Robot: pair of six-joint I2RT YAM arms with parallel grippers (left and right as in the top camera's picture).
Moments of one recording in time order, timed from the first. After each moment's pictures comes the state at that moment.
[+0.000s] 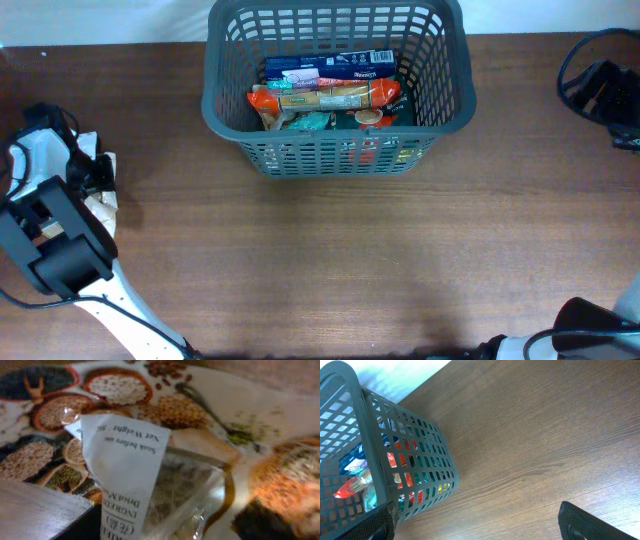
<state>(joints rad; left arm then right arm) 0.53 2.27 1.75 -0.94 -0.09 0.29 -0.45 1.66 2.04 -1.41 -0.36 0.18</state>
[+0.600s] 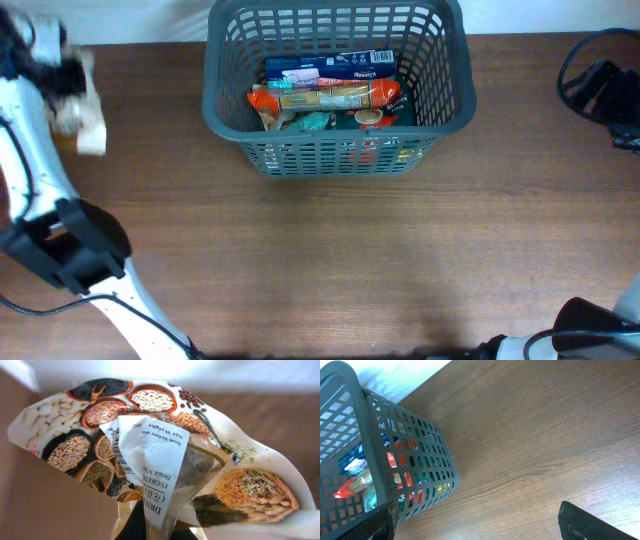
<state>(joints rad) 0.41 2.23 2.45 -1.11 0.16 0.30 -0.45 1.66 2.04 -1.41 -0.36 0.18</state>
